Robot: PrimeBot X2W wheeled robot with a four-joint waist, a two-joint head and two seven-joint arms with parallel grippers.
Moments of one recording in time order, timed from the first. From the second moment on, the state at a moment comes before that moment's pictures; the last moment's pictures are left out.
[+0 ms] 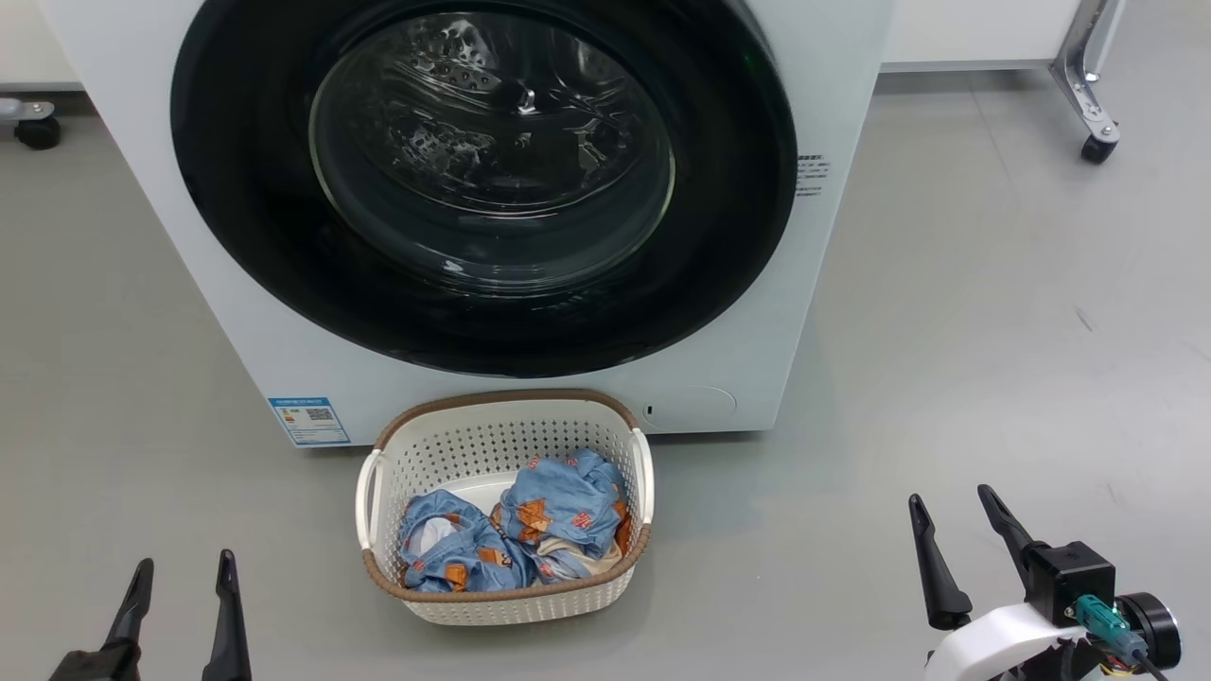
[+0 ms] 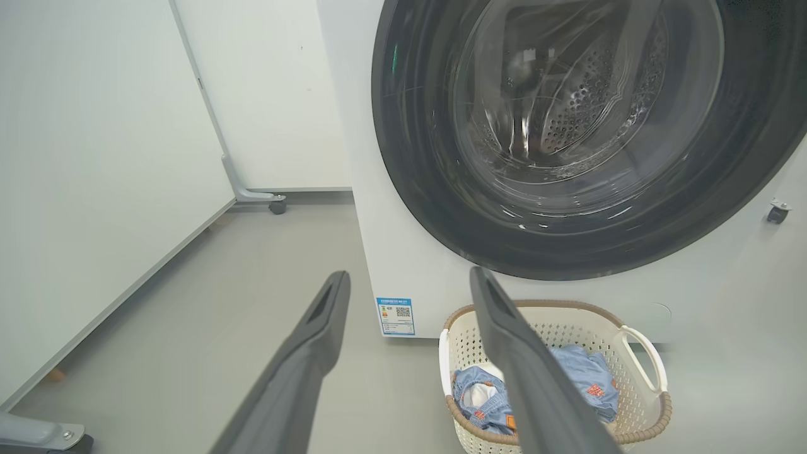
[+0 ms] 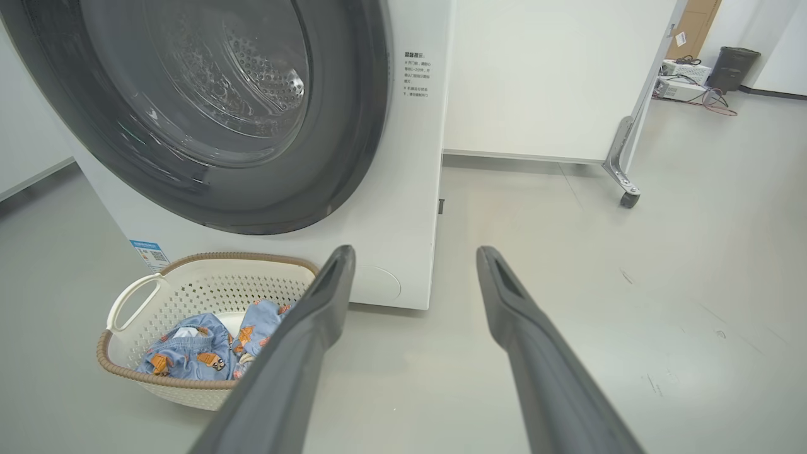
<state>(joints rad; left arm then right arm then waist) 0.20 0.09 0.09 0.12 -0.22 -0.13 -0.25 0.06 -0.09 0.12 0.29 0.12 0.11 -0.25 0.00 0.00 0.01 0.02</state>
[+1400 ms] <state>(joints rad) 0.20 0.08 0.09 0.12 -0.21 -0.13 -0.25 0.06 -0.07 0.09 0.25 0.12 0.12 -0.25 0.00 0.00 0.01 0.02</state>
